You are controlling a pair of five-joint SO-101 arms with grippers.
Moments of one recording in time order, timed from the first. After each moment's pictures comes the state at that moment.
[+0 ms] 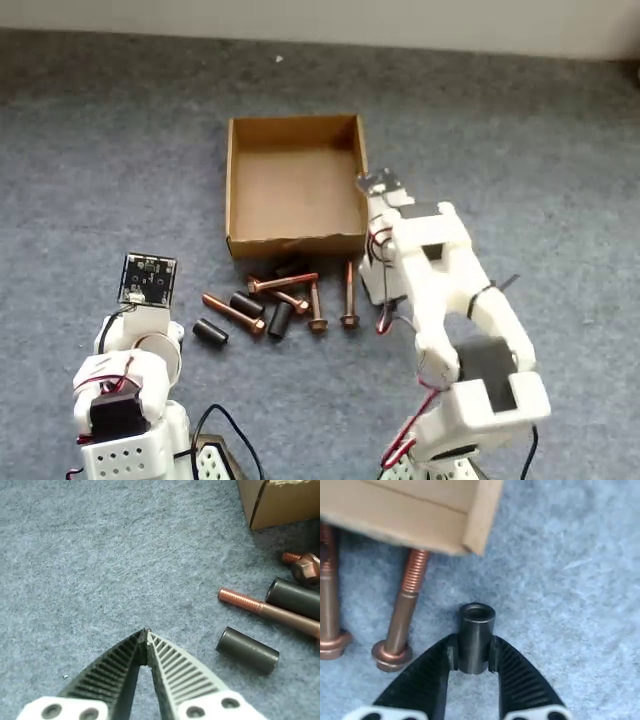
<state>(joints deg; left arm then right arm) -18.3 -104.0 90.0 73.6 -13.1 -15.6 6.2 27.6 64.9 14.7</state>
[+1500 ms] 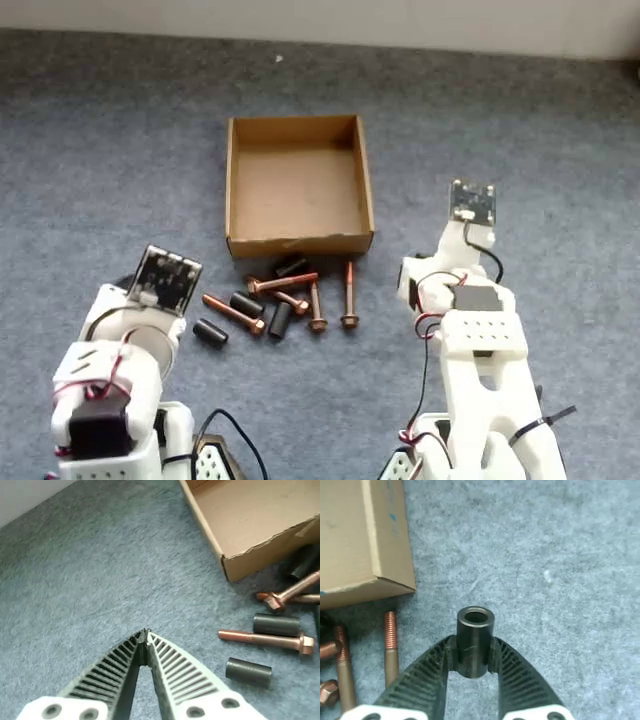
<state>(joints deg) -10.4 -91.5 67.7 73.5 -25.0 -5.9 -38.3 60.4 42.8 -6.5</state>
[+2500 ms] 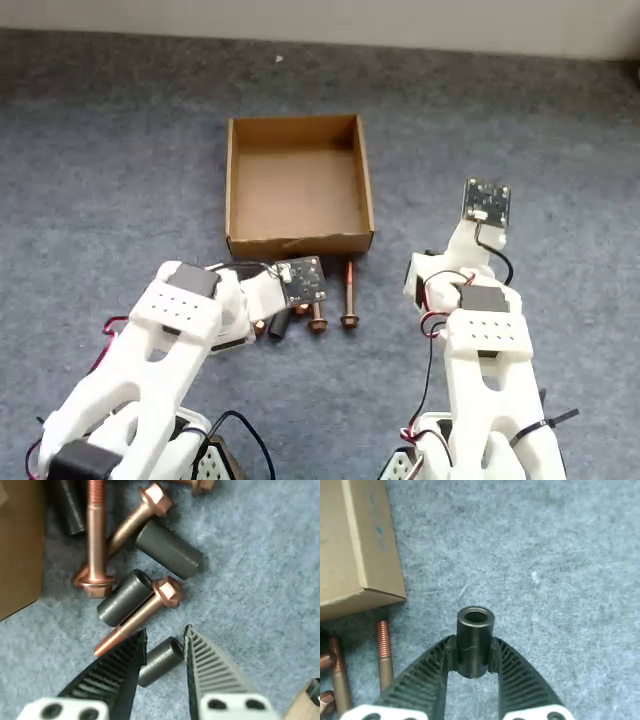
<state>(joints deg) 11.6 -28.9 57.5 64.3 -51.7 -4.1 -38.3 60.4 42.4 -7.6</state>
